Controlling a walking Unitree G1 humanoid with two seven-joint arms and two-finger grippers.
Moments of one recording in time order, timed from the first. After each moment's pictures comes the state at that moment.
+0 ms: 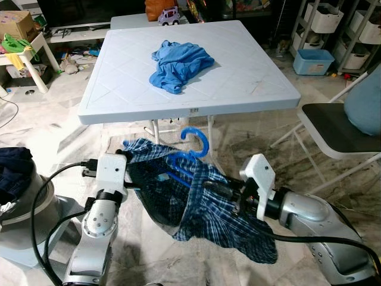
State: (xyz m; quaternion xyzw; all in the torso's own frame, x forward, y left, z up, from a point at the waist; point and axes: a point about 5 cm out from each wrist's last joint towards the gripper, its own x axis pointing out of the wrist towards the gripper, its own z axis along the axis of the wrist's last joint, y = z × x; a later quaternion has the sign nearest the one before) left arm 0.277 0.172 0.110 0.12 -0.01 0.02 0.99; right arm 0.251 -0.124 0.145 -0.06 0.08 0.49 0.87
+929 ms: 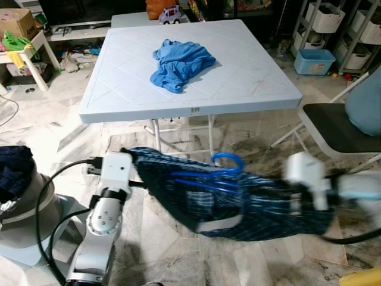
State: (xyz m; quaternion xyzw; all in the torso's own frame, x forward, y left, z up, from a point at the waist) left arm 0.280 0.158 0.113 0.12 -0.02 -0.01 0.99; right arm 0.262 -0.220 0.179 -0.25 0.13 0.56 0.78
